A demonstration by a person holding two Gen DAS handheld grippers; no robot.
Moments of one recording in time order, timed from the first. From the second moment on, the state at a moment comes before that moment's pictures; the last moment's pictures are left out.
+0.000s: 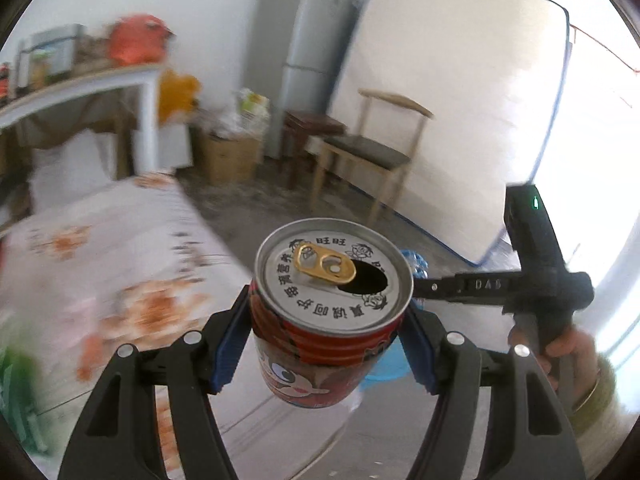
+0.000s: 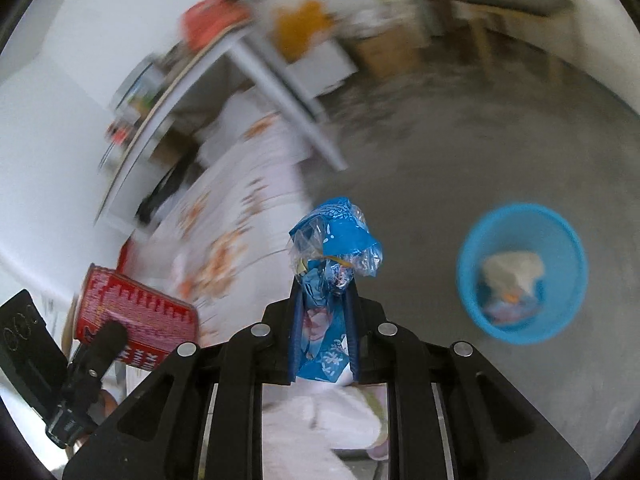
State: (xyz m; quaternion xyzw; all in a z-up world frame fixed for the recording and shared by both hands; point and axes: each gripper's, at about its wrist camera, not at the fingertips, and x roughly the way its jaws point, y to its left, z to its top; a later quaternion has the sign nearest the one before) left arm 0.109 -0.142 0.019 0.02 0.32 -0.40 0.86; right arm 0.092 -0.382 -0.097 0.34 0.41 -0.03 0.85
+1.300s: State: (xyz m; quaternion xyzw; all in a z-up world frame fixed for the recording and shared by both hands) left arm 0.150 -0.238 -0.023 0.00 0.47 -0.45 0.76; right arm 0.042 -0.495 -0.234 0.44 0.45 -0.19 0.75
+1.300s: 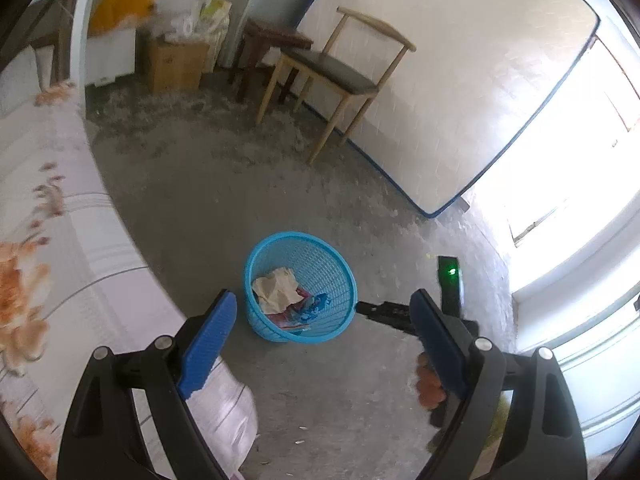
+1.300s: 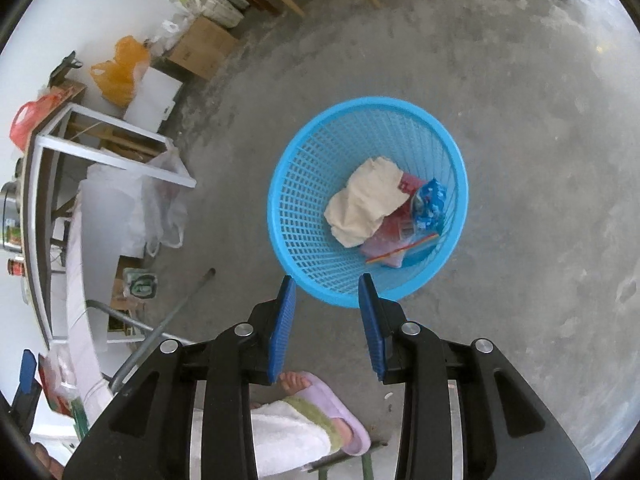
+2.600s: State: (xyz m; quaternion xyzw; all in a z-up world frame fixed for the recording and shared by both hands) left arm 0.086 0.193 0.005 -0.12 0.28 -0.13 0.94; right arm 0.254 -0.048 -0.026 0.20 0.47 0.24 0.82
